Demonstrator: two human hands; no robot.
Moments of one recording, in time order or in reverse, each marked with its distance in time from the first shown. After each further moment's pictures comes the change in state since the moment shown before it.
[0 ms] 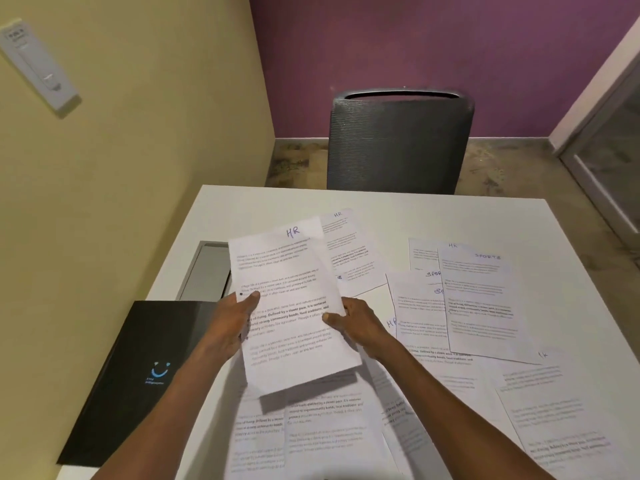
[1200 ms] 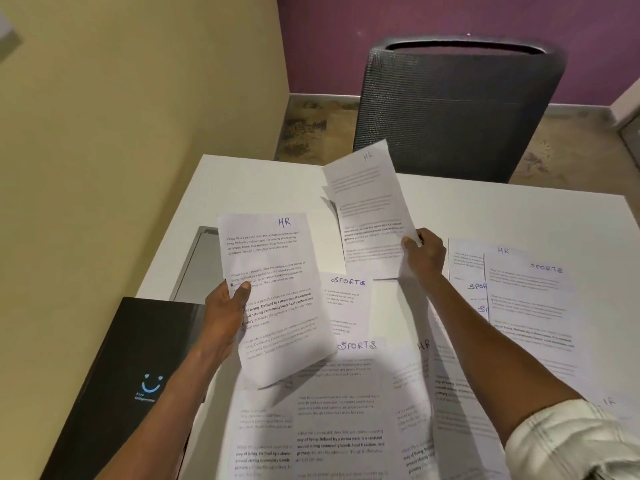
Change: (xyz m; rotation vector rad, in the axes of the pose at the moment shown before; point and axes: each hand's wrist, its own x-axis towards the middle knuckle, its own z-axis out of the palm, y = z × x) left_hand 0.084 0.007 -0.017 -0.014 0.200 0.082; right_hand 0.174 -0.033 -0.104 -0.227 0.715 -0.147
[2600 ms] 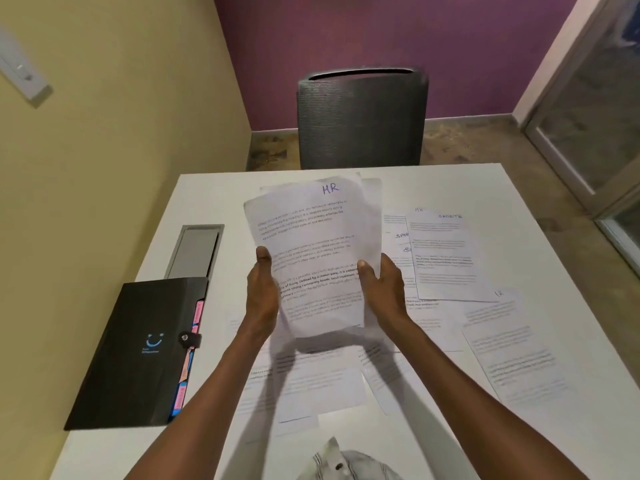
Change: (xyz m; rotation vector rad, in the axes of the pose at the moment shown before) left_hand -0.196 -0.022 0.068 0.054 -0.230 0.268; right_hand -0.276 -0.010 -0.140 0.303 -0.055 -0.001
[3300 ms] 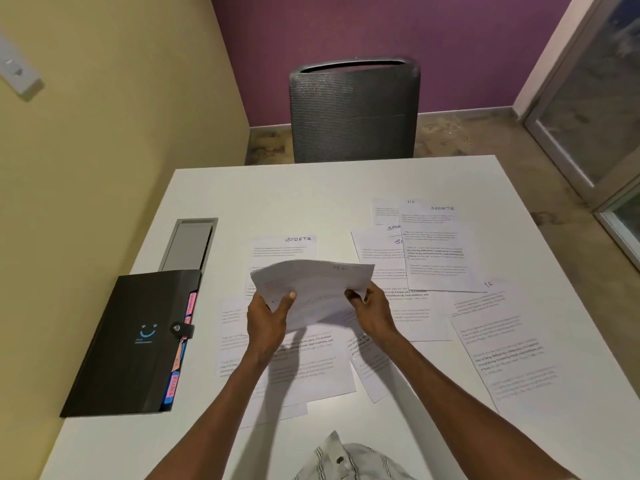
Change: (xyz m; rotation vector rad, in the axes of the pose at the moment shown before) left_hand -0.033 -0.078 -0.001 0.342 0.112 0.072; right_hand -0.014 0.064 -0.013 0.022 -0.205 0.114
